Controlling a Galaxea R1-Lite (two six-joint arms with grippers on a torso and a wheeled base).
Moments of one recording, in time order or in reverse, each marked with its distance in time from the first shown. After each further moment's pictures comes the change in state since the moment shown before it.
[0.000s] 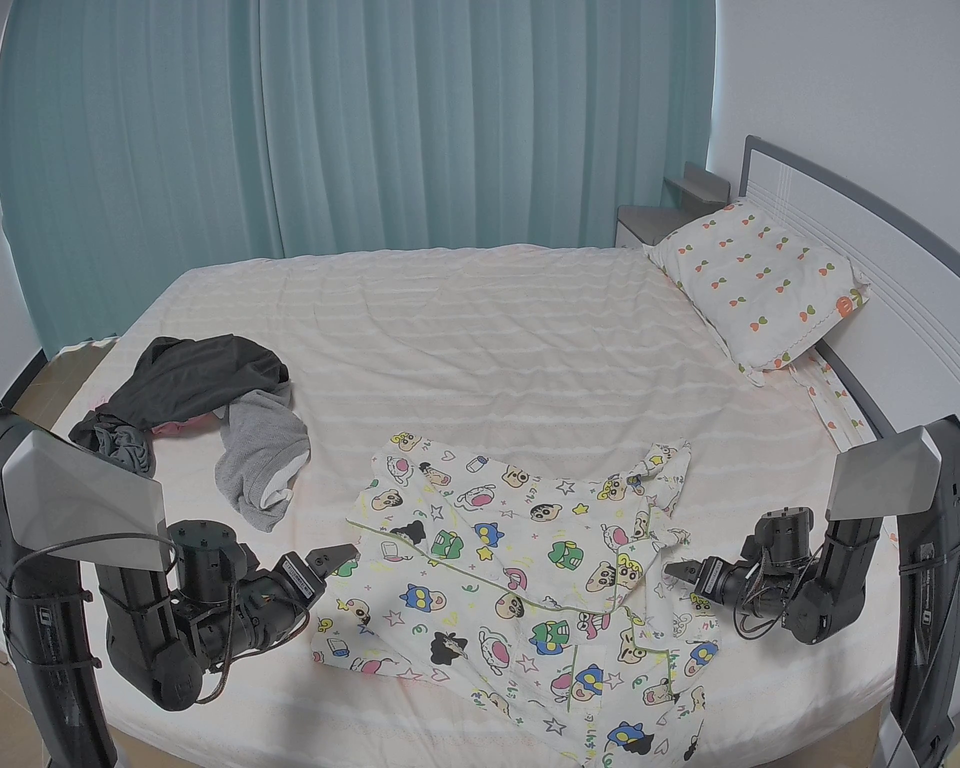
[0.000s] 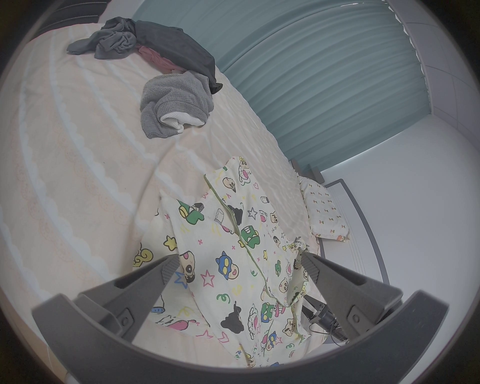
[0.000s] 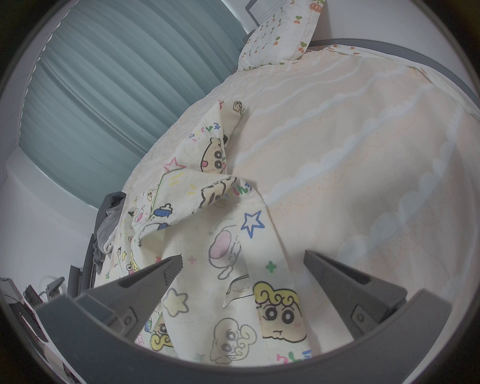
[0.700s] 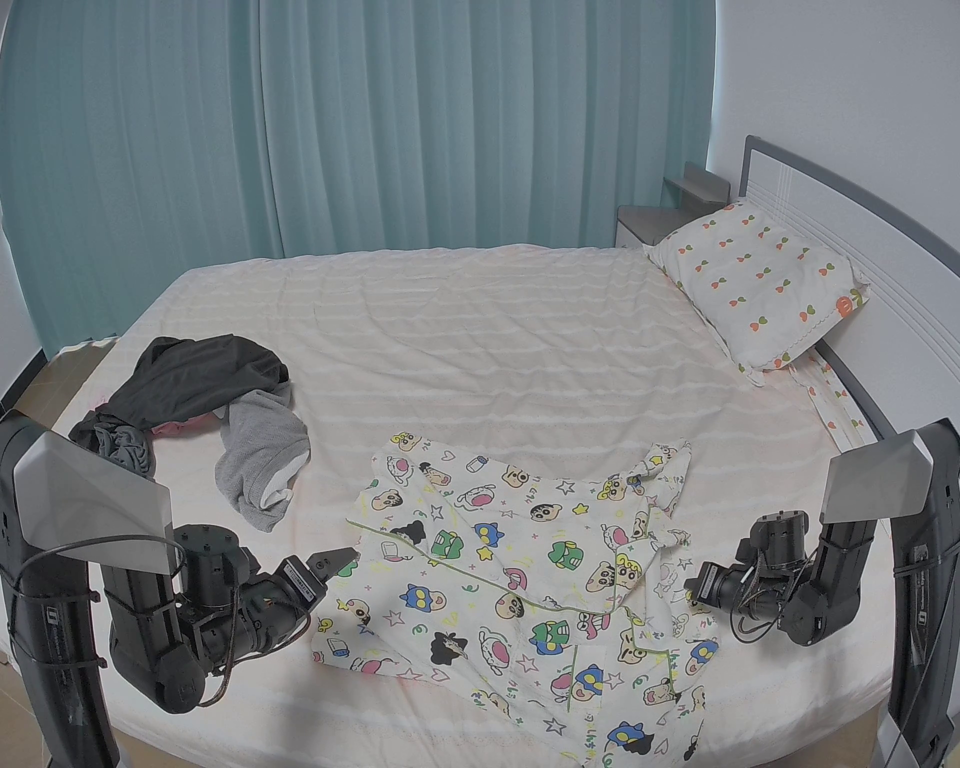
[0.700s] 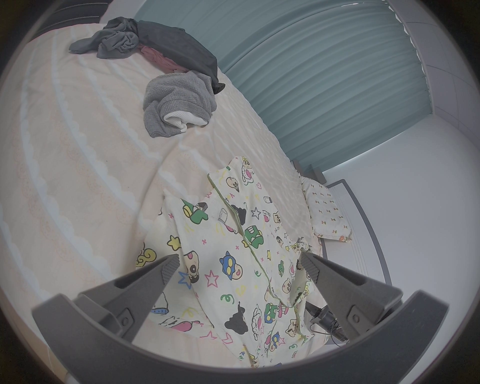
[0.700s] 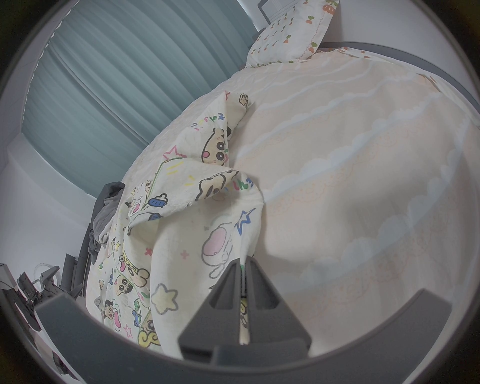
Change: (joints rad) left arm -0.002 0.025 0.010 -0.026 0.009 0.000; right arm 0.001 0.023 -0.016 0.001 -0.002 -0.035
